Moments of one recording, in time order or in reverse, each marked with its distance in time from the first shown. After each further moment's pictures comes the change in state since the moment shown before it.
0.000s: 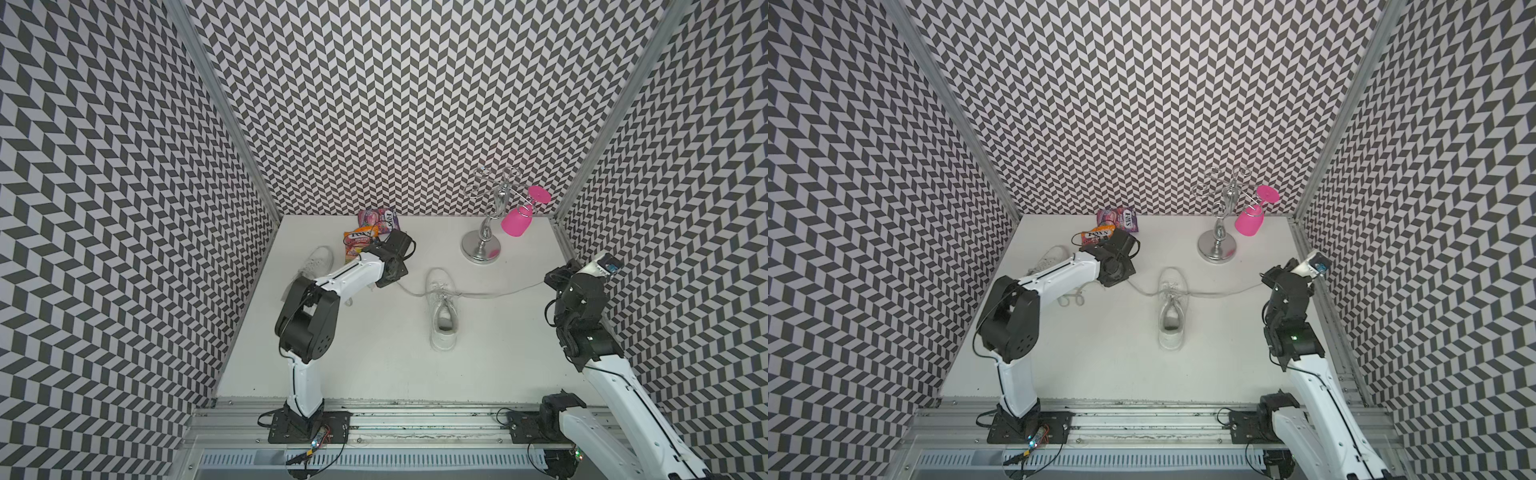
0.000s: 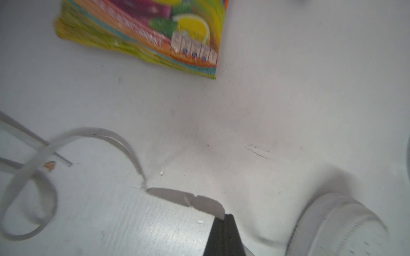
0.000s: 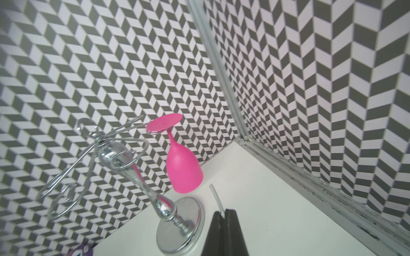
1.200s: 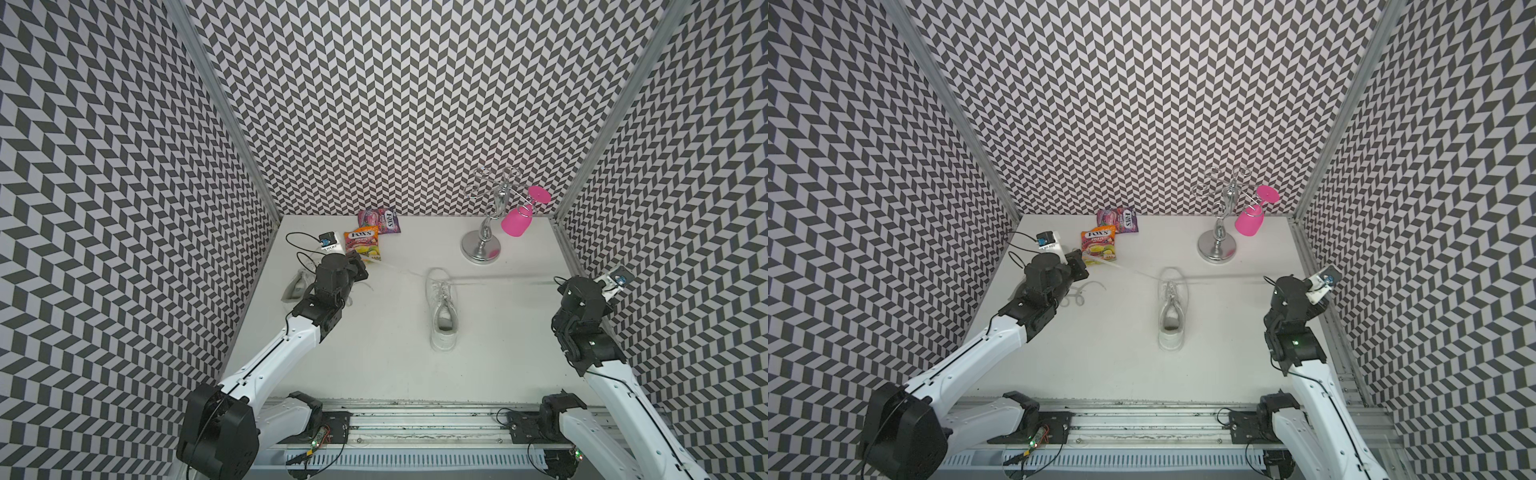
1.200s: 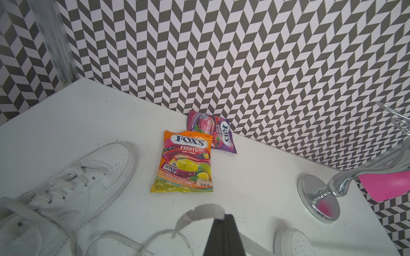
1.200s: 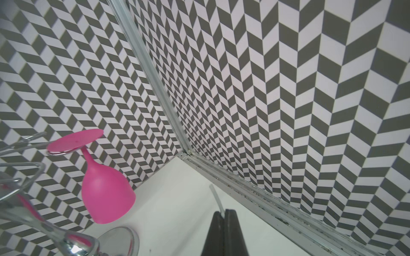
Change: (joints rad) left arm 0.159 -0.688 -0.661 0.684 -0.024 0.409; right arm 0.000 -0.023 -0.030 -0.126 0.411 -0.017
